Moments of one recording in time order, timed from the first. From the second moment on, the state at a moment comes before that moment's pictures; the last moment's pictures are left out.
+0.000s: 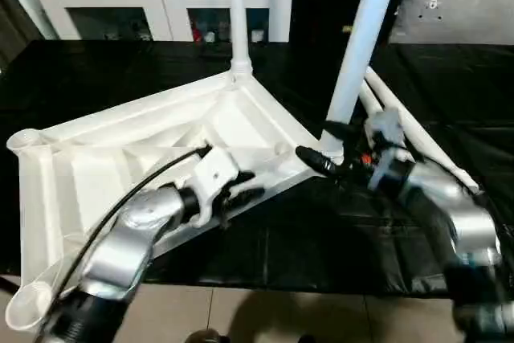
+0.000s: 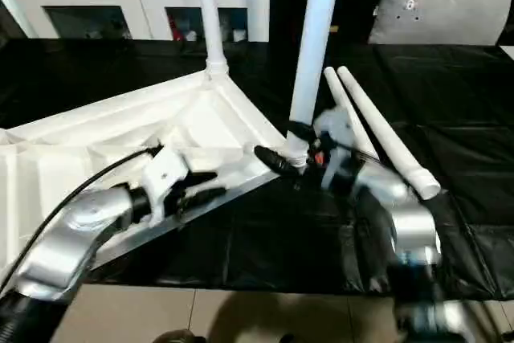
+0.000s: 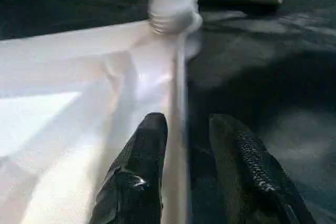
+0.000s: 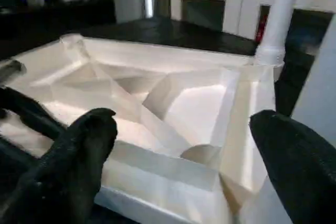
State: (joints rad) left arm -0.22 0.37 -0.21 -0.14 -0.04 0.39 -0.82; right arm -0.46 -0.39 0.02 0.28 0.29 0.22 0.91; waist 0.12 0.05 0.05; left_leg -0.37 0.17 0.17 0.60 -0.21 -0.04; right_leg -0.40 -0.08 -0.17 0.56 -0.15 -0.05
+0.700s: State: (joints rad) left arm -0.23 0.37 -0.15 -0.18 0.01 0.44 -0.63; right arm -0.74 -0.24 -0.03 0.91 0.16 -0.13 0.58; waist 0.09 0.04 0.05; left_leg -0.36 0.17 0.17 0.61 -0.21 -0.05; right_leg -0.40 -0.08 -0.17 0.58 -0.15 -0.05
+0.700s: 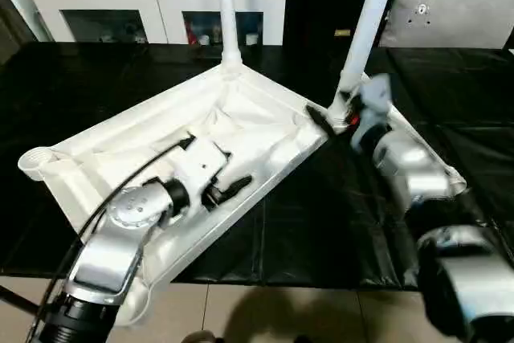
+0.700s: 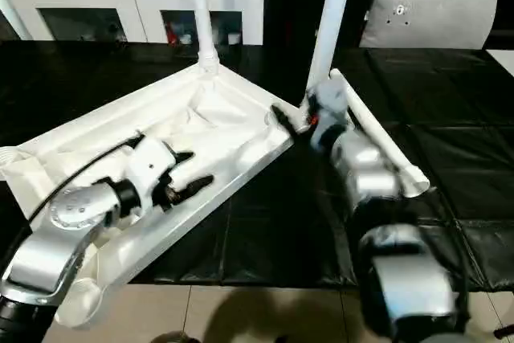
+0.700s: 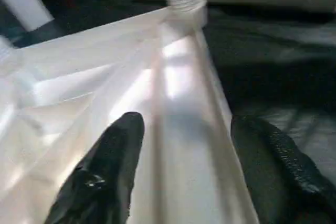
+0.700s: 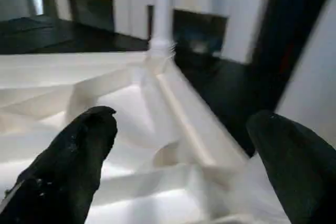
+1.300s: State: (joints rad) left arm -0.22 0.52 -0.04 -0.10 0.19 0.63 -0.41; right arm -0.41 -0.30 0.13 0.43 0.10 0.15 0.66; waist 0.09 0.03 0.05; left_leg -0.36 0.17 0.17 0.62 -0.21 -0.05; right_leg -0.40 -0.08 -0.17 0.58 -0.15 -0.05
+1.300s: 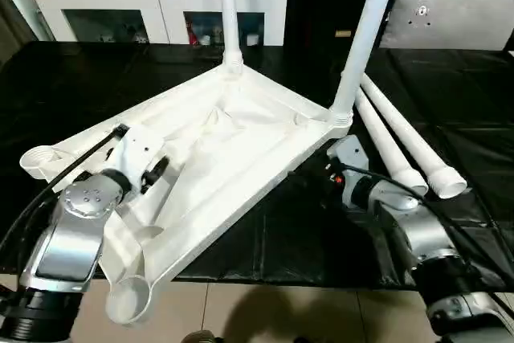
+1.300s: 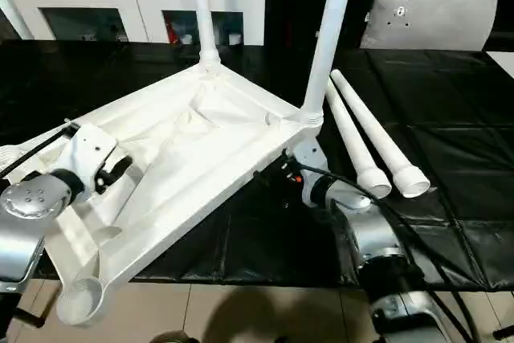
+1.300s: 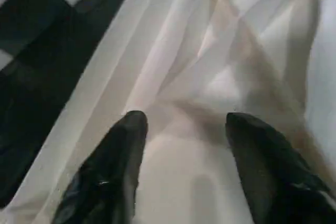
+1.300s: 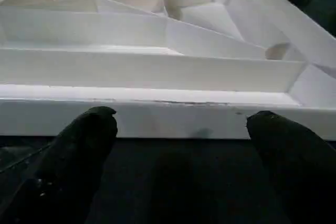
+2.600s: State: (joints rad) left arm -0.47 0.33 -0.28 0.30 0.04 0.42 -0.76; right arm -0.62 -0.18 0.11 0.74 -0.04 0.13 0.41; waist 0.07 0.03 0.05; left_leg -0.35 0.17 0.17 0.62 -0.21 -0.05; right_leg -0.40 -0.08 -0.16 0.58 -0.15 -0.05
